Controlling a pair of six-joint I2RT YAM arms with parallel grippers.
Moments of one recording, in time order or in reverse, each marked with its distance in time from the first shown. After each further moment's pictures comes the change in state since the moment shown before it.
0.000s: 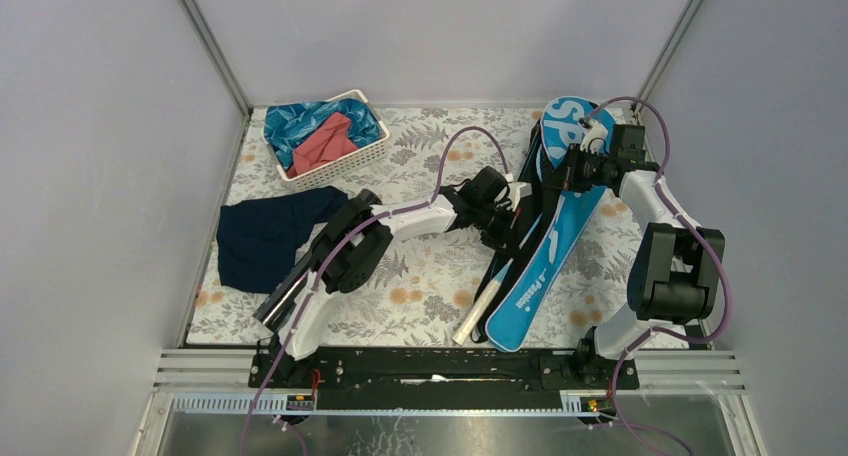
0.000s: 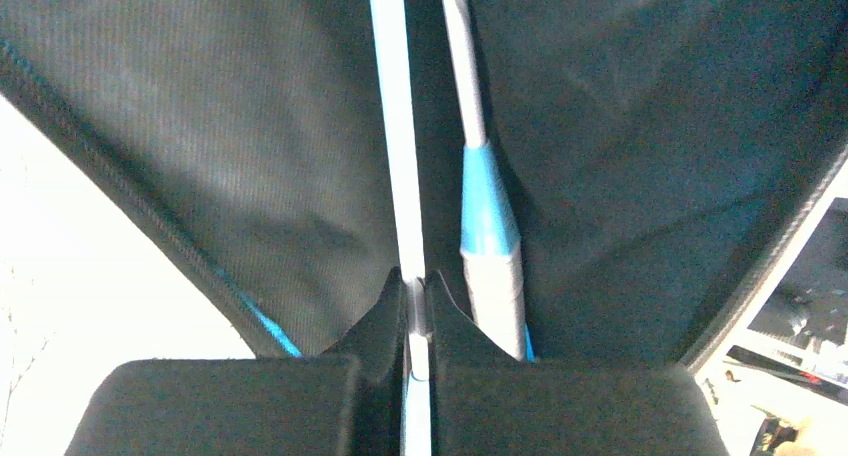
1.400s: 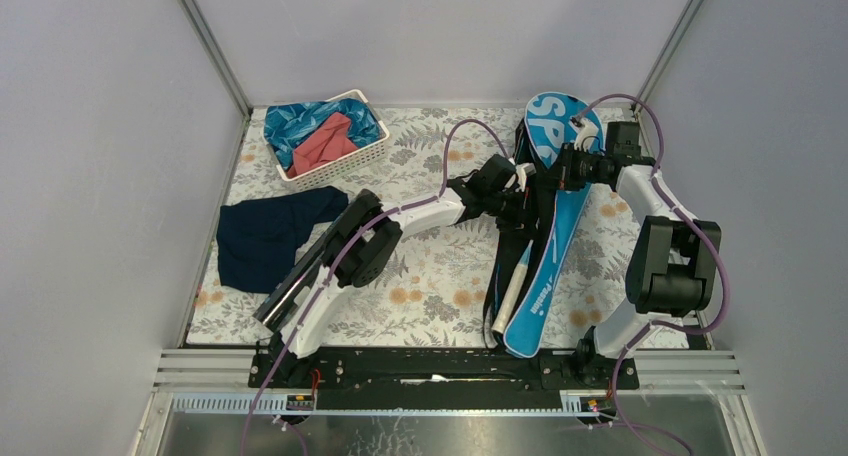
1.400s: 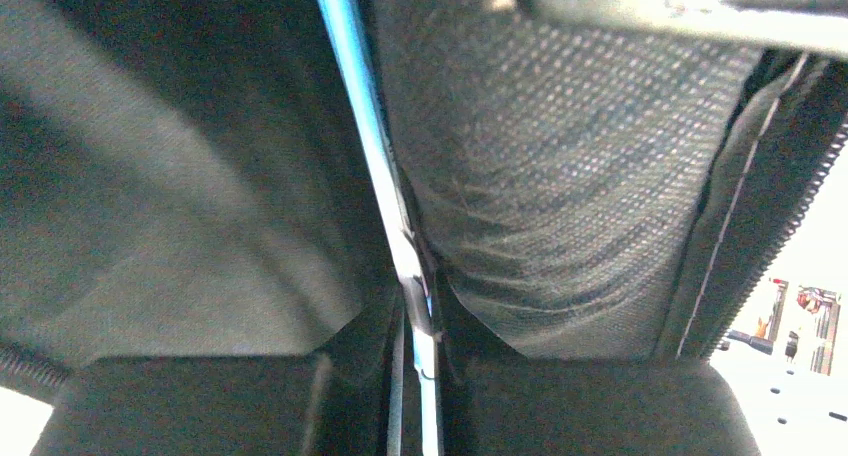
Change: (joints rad) left arm 0.024 0.121 0.176 0.126 -0.024 -0.274; right arm 0.017 0.043 0.051 -0.049 -0.112 -0.066
